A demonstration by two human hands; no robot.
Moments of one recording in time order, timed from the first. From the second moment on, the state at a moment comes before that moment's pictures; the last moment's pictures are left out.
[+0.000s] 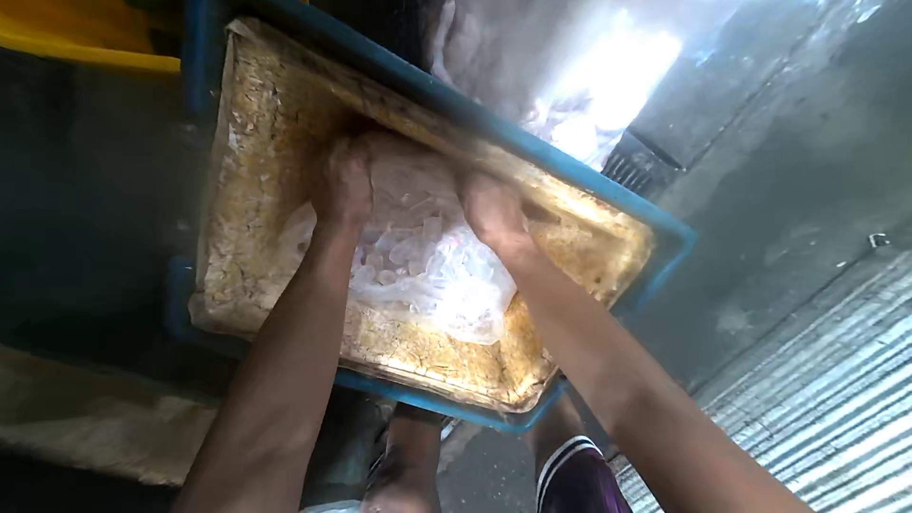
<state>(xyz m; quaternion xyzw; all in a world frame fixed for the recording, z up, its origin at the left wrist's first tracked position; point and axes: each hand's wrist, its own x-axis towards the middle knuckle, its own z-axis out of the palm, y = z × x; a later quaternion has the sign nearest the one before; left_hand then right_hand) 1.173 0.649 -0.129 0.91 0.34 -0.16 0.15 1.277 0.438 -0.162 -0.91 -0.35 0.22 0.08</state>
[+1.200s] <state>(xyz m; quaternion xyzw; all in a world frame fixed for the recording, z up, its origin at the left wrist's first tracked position) 0.957 0.373 0.054 0.62 0.72 -0.10 0.29 1.326 0.306 0.010 -0.93 -0.30 0.03 0.23</state>
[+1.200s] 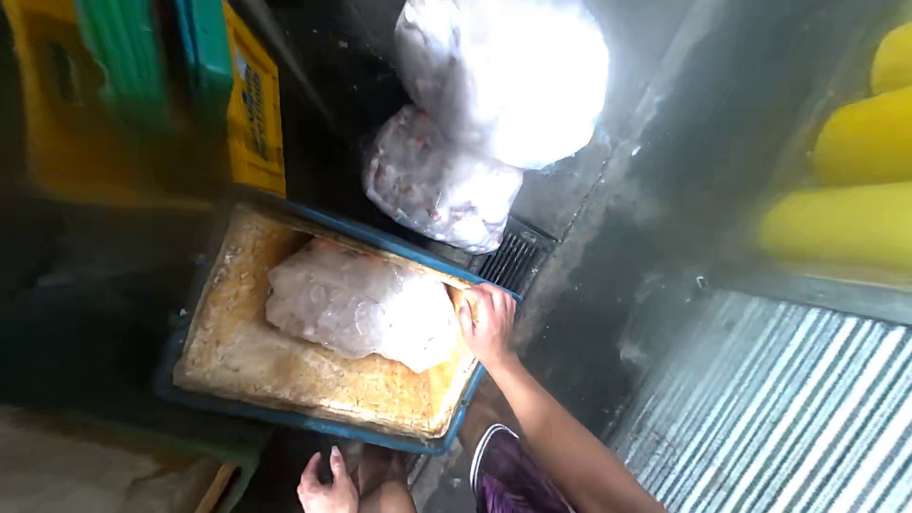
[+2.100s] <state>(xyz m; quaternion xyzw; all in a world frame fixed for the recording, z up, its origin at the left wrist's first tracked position) 0.995 0.414 -0.043 0.46 0.88 -0.09 0.03 1.180 0.457 -0.115 -0.56 -0.76 0.33 -0.04</state>
